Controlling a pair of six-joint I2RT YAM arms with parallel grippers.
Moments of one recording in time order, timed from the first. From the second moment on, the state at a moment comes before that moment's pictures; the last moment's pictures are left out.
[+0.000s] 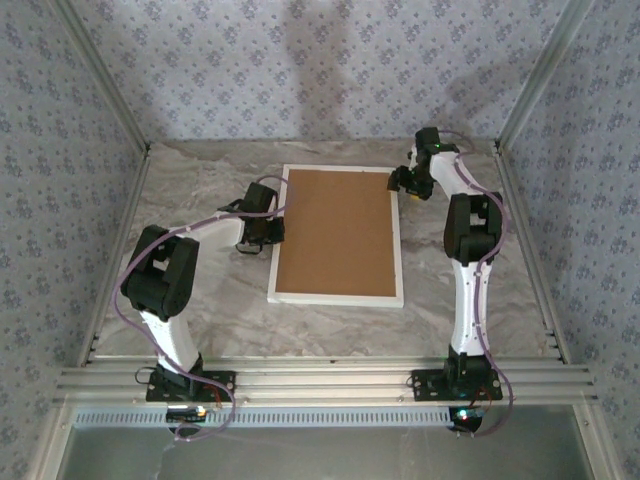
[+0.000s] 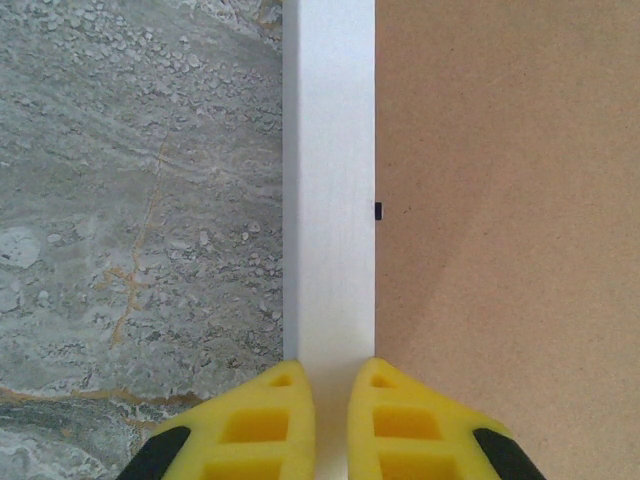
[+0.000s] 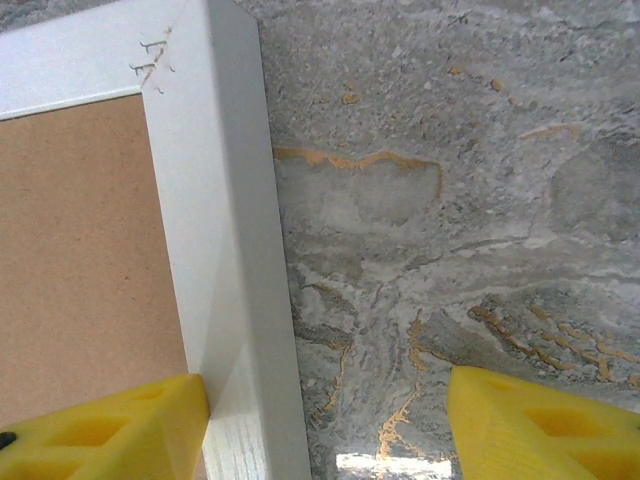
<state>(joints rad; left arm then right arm) -0.43 1.83 1.12 -0.34 0.06 -0.44 0.07 2.40 2.06 -0.88 -0.20 0.26</state>
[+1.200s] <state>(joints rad) -0.44 1.83 1.13 -0.35 0.04 -0.44 0.17 2.55 2.38 -1.12 0.03 0.17</state>
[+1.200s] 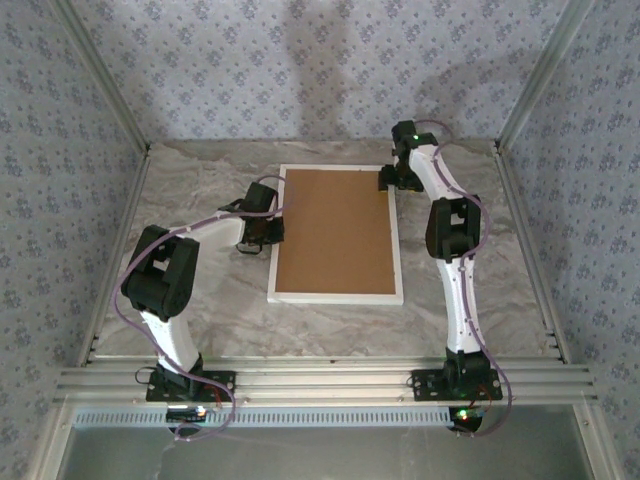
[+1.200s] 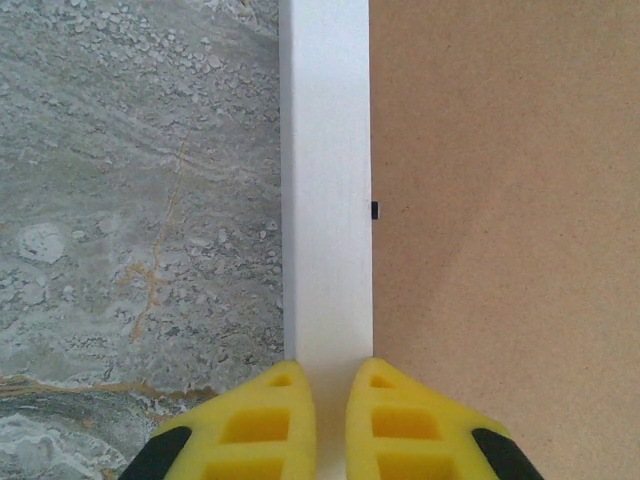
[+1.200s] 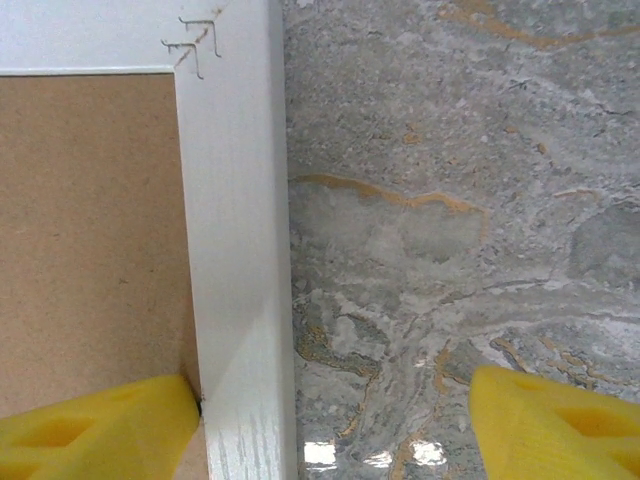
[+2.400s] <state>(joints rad) -0.44 1.83 1.13 -0.35 0.03 -0.44 0.13 1.90 1.40 -0.79 -0.08 0.22</state>
